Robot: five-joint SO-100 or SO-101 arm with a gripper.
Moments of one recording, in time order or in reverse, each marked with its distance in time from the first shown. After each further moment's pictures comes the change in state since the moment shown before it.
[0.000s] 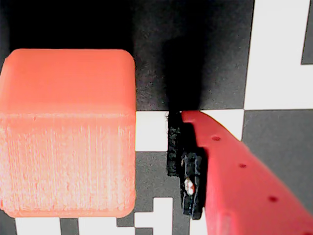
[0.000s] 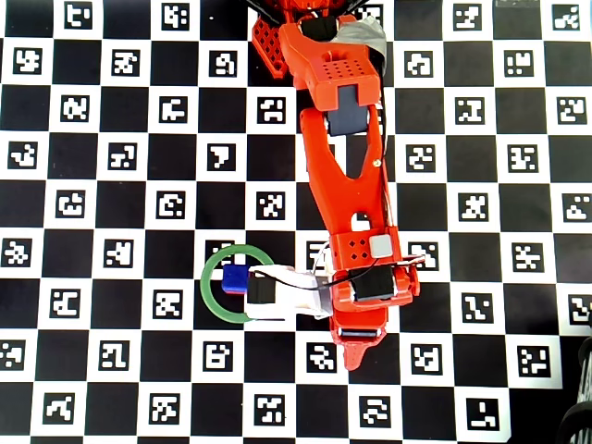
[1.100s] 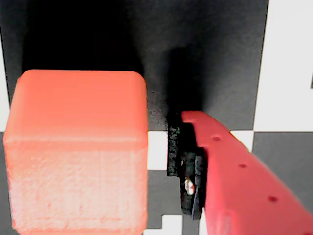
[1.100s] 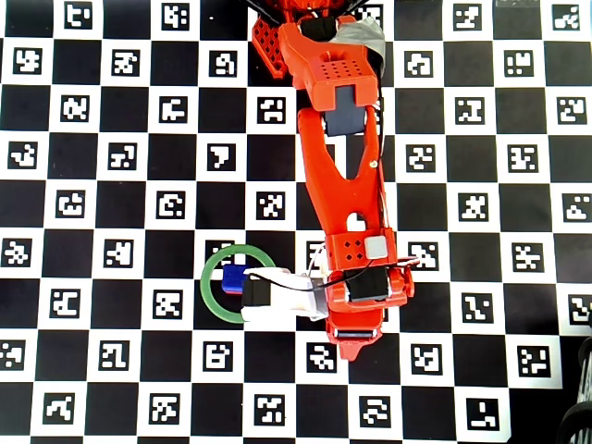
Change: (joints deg) arm 1.0 0.0 0.6 -1.7 -1.6
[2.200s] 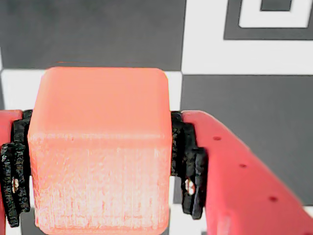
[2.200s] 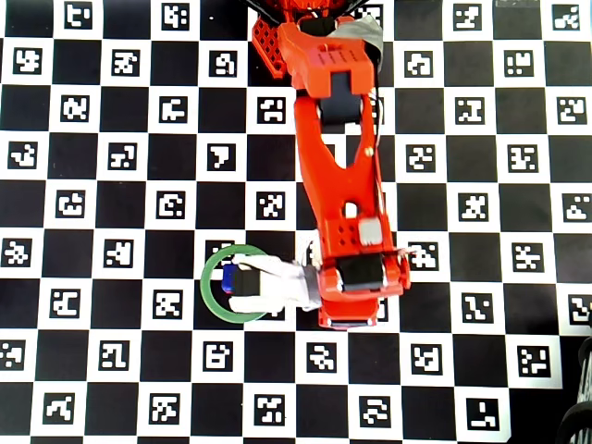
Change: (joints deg) arm 4.2 13.1 -5.6 18.1 -5.3
